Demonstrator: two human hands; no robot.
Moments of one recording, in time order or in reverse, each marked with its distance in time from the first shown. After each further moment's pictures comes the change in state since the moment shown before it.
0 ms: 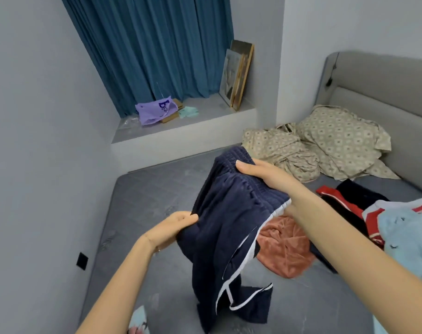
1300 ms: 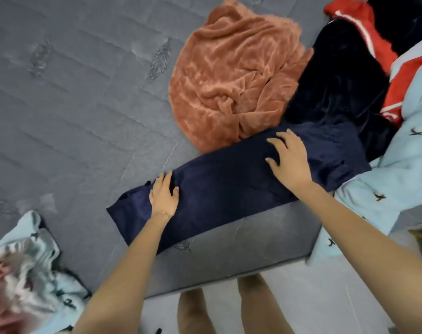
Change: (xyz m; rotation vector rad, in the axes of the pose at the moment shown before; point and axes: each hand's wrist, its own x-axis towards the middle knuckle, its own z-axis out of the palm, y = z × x) left_hand 0.276 -0.391 0.265 0.554 0.263 -0.589; right_hand 0.015 0.421 -0.454 -1.473 0.281 0.365
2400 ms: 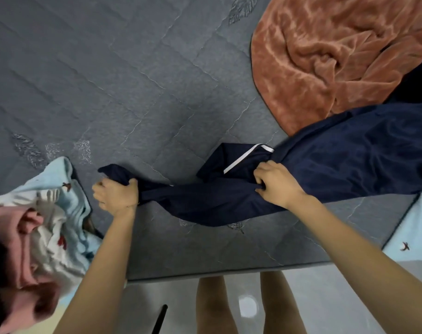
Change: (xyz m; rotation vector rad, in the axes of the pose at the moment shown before) left_hand -0.012 -0.227 -0.086 -0.227 0.492 -0.683; right_hand -0.031 -0.174 0.159 -0.111 -0.442 -0.385
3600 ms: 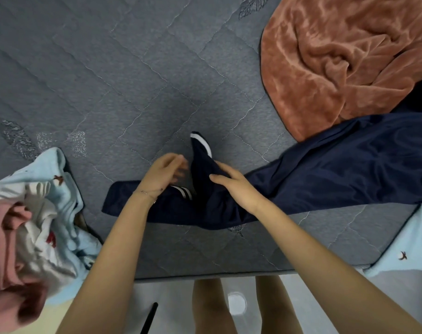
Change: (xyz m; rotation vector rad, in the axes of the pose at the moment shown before) left_hand -0.028 0.055 0.016 -0.402 -0.892 0.307; right_hand 0.037 -0.095 0.010 1.428 -0.105 0.268
